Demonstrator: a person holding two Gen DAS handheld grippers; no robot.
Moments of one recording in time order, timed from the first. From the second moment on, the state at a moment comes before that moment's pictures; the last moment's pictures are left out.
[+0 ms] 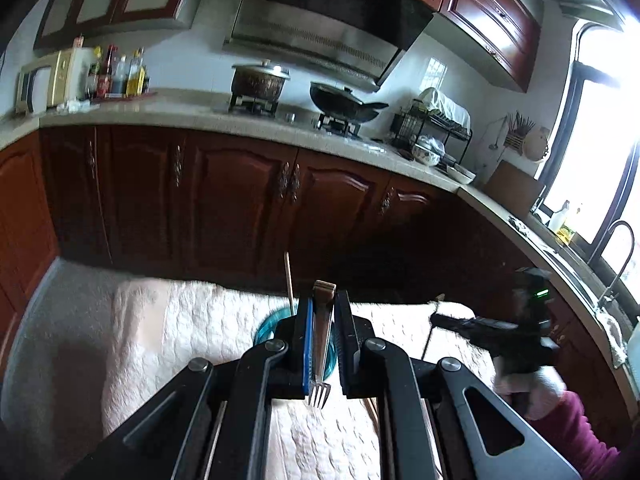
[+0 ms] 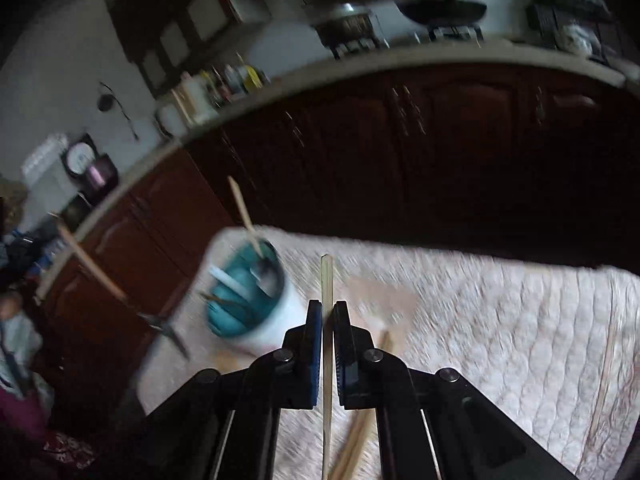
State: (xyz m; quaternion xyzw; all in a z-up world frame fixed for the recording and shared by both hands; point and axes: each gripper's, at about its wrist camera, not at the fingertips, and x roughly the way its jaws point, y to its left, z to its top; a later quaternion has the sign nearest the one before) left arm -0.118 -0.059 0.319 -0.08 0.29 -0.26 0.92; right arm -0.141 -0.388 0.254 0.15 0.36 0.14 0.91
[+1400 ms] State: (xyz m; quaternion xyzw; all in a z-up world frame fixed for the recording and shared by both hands) left arm -0.034 -0.125 0.224 -0.02 0.38 -0.22 0.90; right arm -0.036 -0.292 0.206 0.12 0.36 0.17 0.91
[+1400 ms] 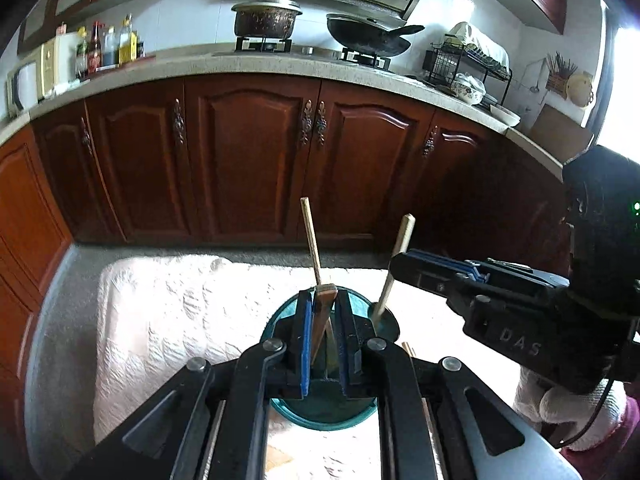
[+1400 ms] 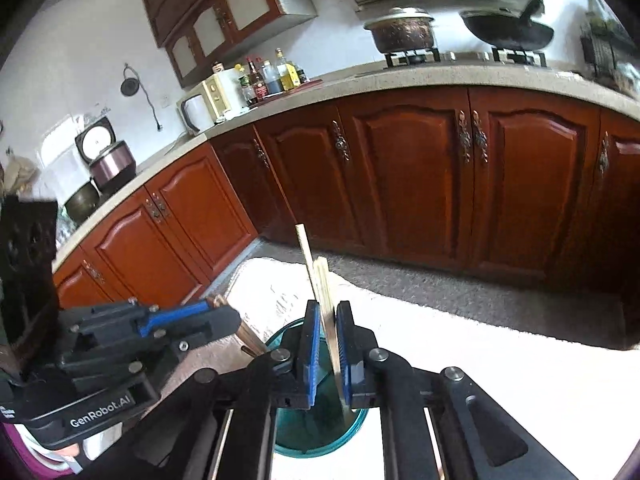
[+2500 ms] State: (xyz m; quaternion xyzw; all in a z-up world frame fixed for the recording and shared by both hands) left arm -0.152 -0.145 0.192 0.01 0.36 -0.19 0.91; right arm -0.197 -0.314 0.174 0.12 0.41 0.07 0.90
